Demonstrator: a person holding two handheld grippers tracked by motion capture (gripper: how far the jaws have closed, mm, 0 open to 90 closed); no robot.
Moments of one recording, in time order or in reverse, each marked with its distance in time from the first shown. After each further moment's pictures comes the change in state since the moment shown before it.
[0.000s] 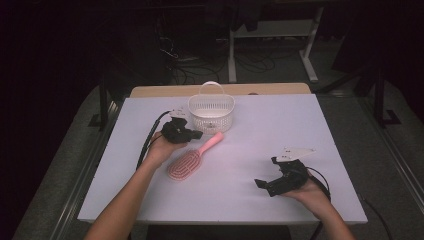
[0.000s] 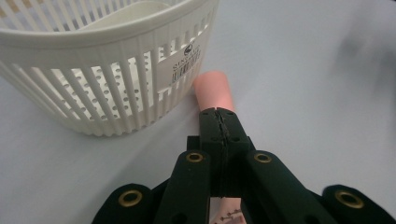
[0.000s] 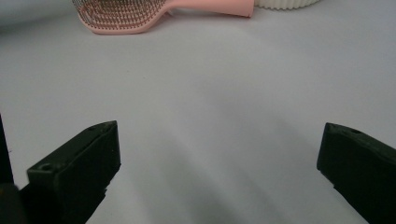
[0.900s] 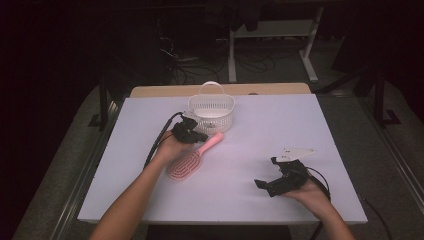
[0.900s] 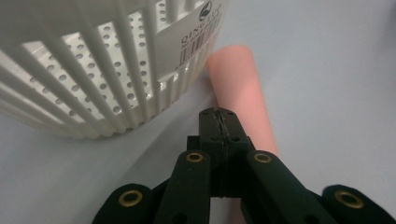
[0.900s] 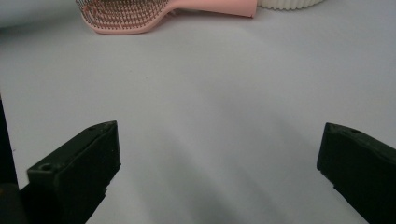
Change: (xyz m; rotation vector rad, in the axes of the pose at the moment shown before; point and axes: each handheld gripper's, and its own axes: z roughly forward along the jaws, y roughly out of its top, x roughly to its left) left arm 0.007 0.001 0.038 0.118 0.011 0.010; right arm 0.001 0.000 0.000 -0.001 0.009 -0.004
